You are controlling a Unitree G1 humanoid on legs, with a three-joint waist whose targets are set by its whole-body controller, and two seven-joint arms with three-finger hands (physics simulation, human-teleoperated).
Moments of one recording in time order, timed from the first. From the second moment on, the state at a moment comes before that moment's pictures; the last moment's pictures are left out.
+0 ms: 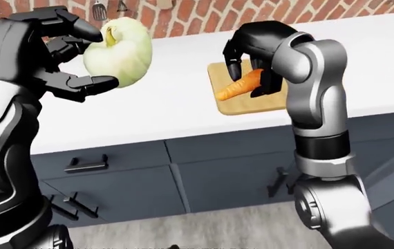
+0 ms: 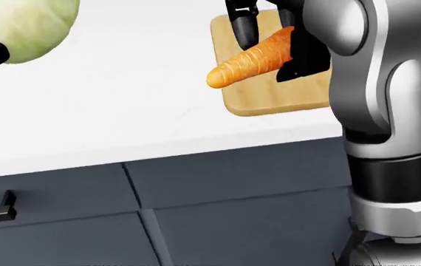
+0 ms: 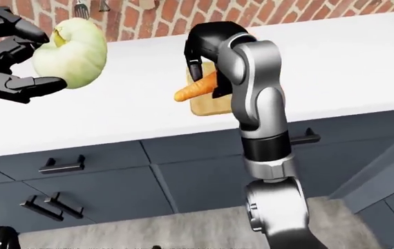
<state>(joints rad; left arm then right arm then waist) -0.72 0.60 0.33 -0.35 -0.21 0.82 -0.20 -1.09 -0.24 -0.01 0.13 -1.17 0.04 0.92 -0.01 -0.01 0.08</state>
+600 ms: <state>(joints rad) -0.73 0.60 0.34 -0.37 -0.21 0.83 -0.18 -1.09 -0.25 -0.01 0.09 -1.16 0.03 0.92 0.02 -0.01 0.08</state>
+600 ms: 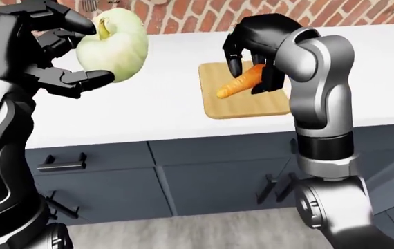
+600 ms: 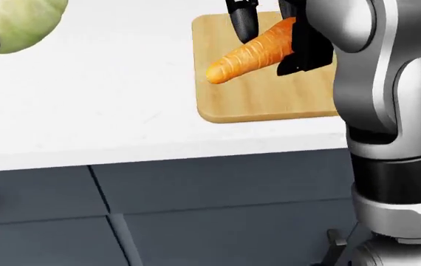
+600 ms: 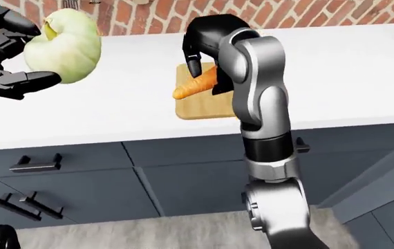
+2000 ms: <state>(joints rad) -0.69 0.60 0.34 -0.33 -0.22 0.79 -0.19 -1.25 -0.26 0.02 0.91 -1.19 0.22 0.19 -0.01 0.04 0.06</state>
